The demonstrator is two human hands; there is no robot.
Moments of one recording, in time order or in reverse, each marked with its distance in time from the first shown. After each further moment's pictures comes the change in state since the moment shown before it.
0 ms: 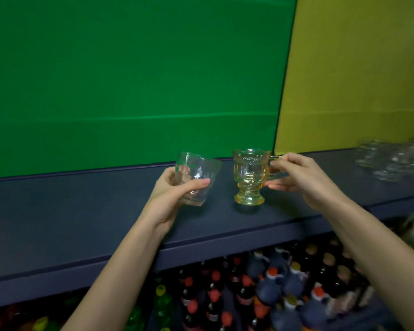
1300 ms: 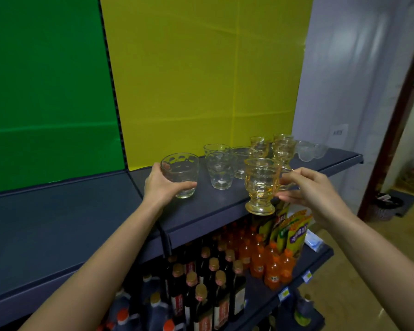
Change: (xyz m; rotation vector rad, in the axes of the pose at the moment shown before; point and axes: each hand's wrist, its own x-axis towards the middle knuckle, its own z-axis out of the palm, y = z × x) left_hand 0.115 -0.122 0.382 0.598 -0.020 0.132; right_hand 0.005 0.055 -0.399 -0.023 0.415 0.065
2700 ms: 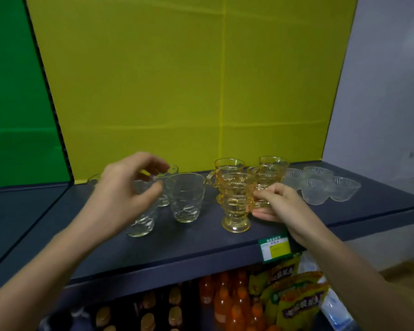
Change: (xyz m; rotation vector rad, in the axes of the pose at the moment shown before) left_hand 0.029 0.108 0.161 0.473 0.102 0.517; right_hand 0.261 0.067 -0.090 -0.018 -0.390 0.086
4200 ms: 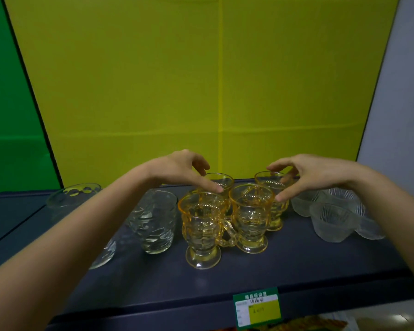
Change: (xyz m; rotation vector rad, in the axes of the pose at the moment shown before) left_hand 0.144 -0.007 0.113 0.104 -0.603 -0.414; right_hand 0.148 -0.057 -0.090 -1.006 -0.583 -0.290
